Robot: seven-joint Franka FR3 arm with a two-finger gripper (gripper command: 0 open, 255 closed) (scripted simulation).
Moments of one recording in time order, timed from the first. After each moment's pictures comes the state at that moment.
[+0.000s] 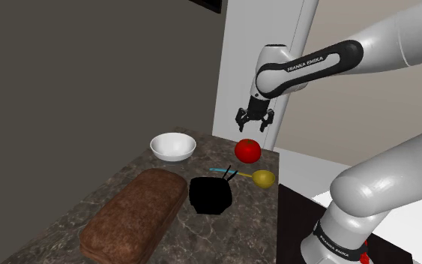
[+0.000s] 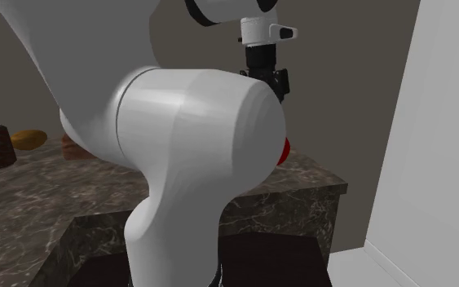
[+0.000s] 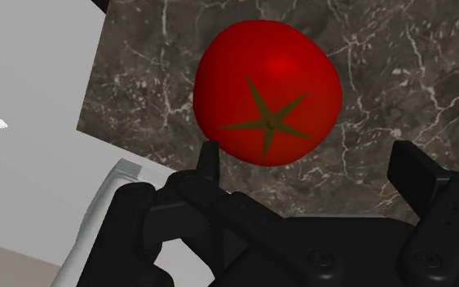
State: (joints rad) arm -0.37 -0.48 0.13 -2.56 -0.02 2.19 0.49
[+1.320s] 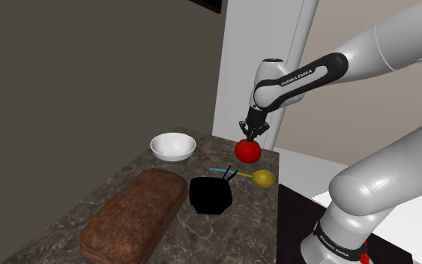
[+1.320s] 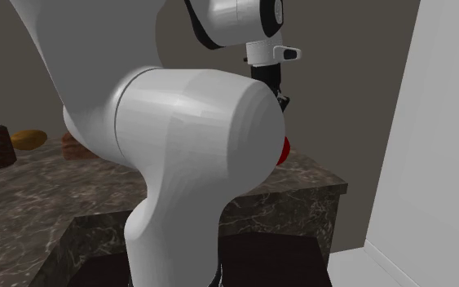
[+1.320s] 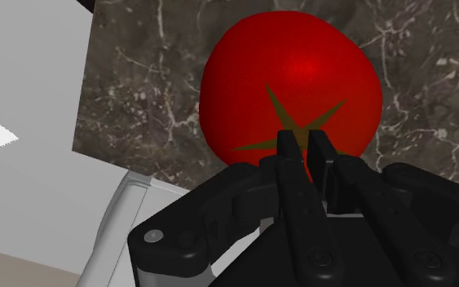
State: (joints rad) arm -0.40 -0.41 0.13 -2.62 -0.05 2.34 0.55
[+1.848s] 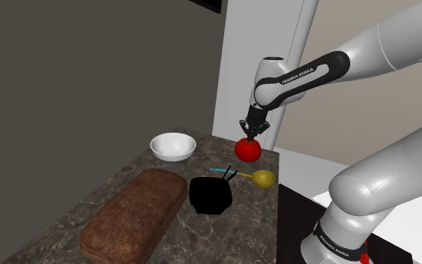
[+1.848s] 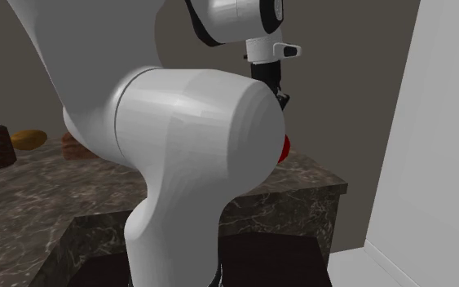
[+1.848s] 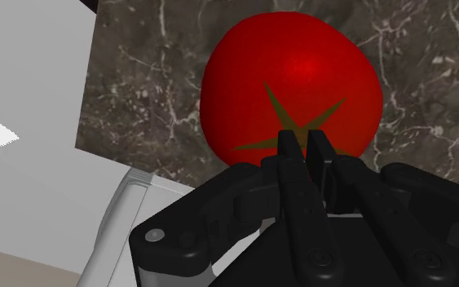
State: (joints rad) arm -0.40 -0.42 0.13 -2.61 -0.05 2.32 0.55
